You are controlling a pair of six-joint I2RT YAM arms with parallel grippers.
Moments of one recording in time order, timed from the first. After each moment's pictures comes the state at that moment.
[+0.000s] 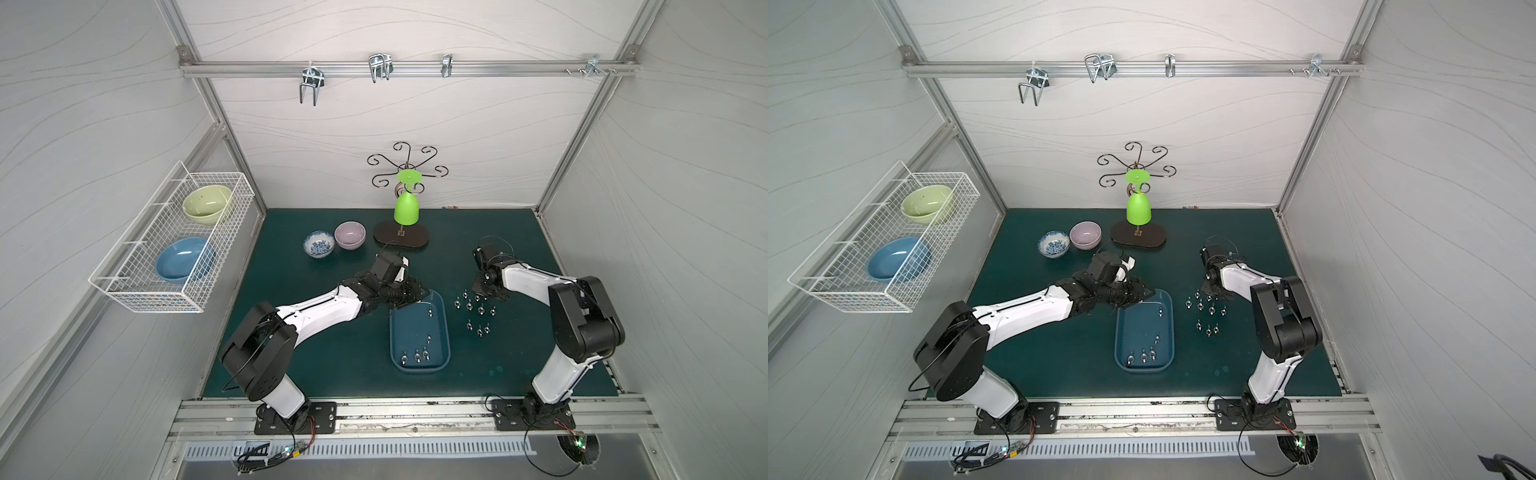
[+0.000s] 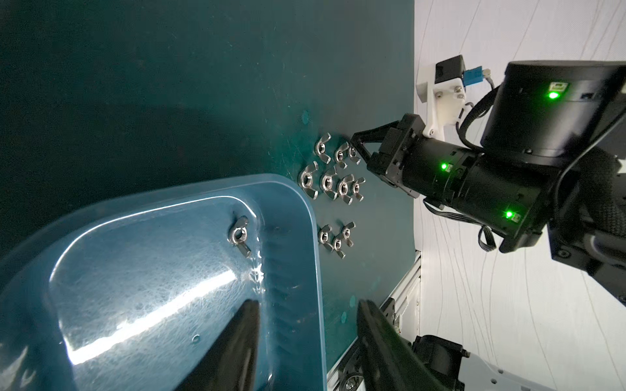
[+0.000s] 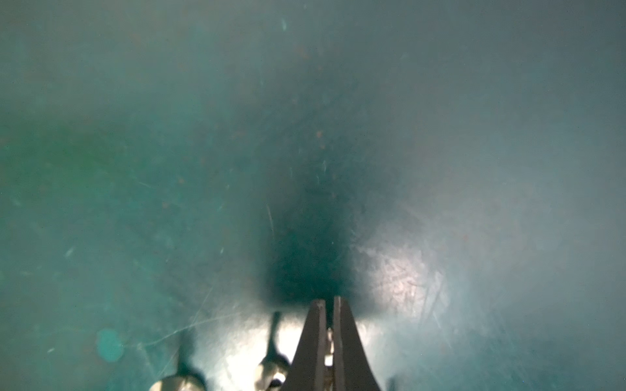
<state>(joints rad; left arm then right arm) -0.71 1.58 0.98 -0.12 0.38 -0.93 0.32 1.75 1.00 -0.51 0.26 0.63</state>
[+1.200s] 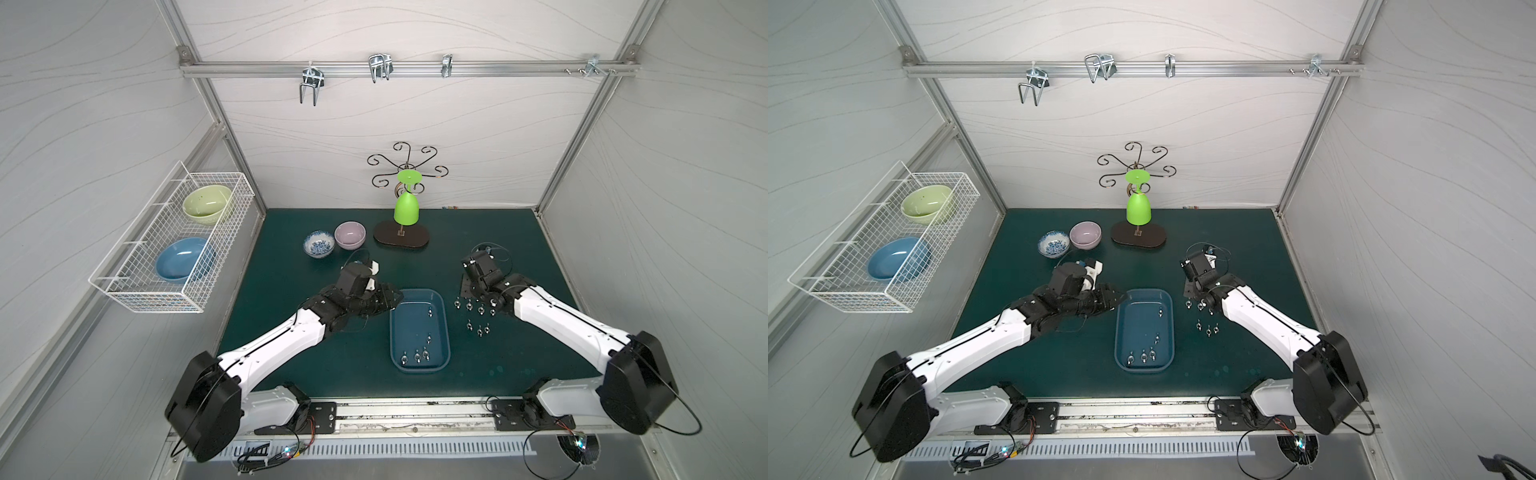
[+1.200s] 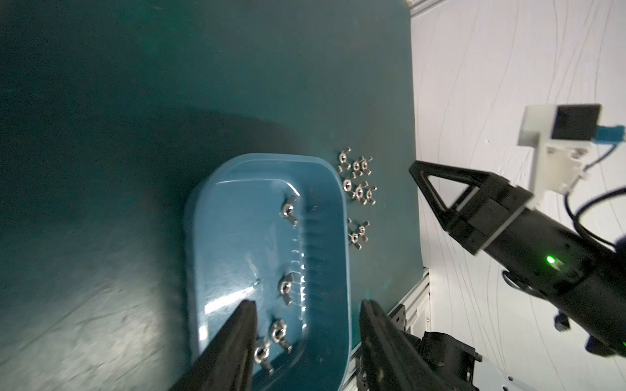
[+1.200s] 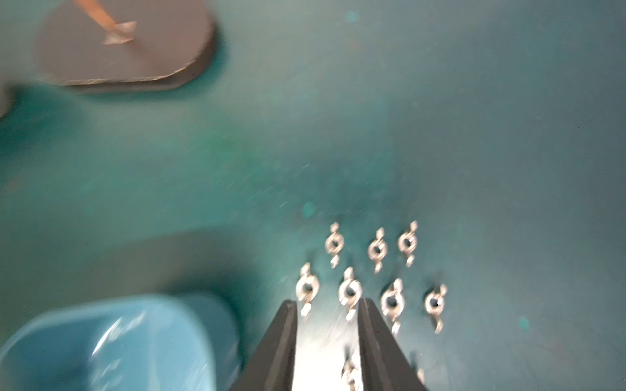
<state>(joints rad) -0.60 1.17 0.73 -0.25 0.29 -0.91 0.67 1.31 0.93 -0.58 0.36 0.60</state>
